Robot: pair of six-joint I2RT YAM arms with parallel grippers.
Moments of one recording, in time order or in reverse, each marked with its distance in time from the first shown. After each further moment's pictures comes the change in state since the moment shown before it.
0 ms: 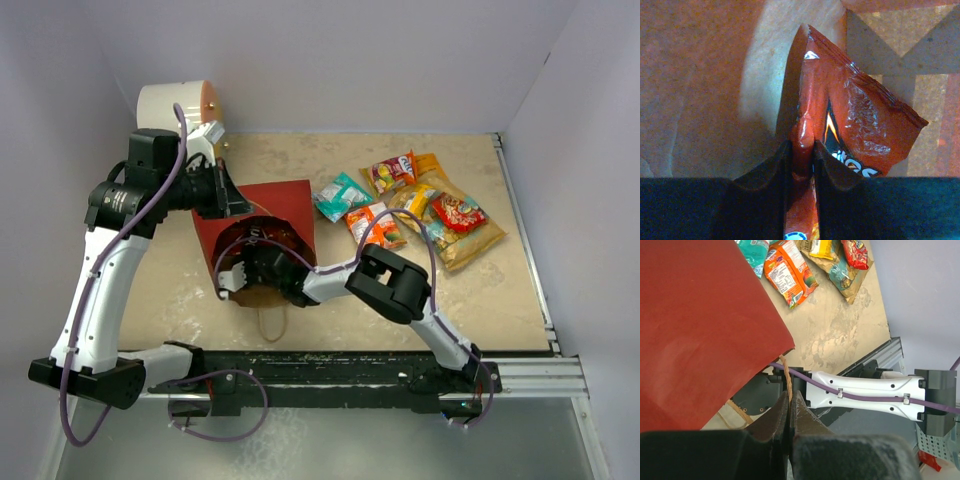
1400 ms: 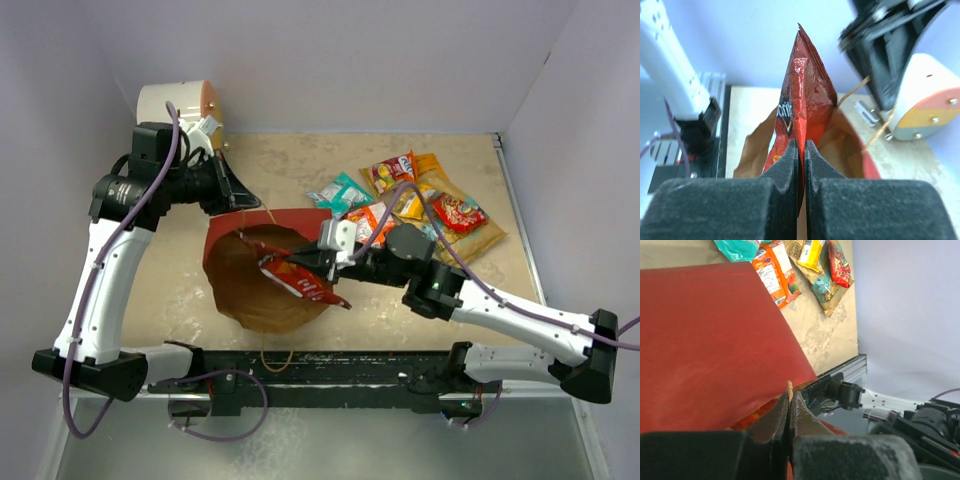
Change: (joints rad) left arm 0.000 0.025 0.024 0.016 -0.009 -0.211; right arm -0.008 -1.168 -0.365 -0.408 -0.423 0.800
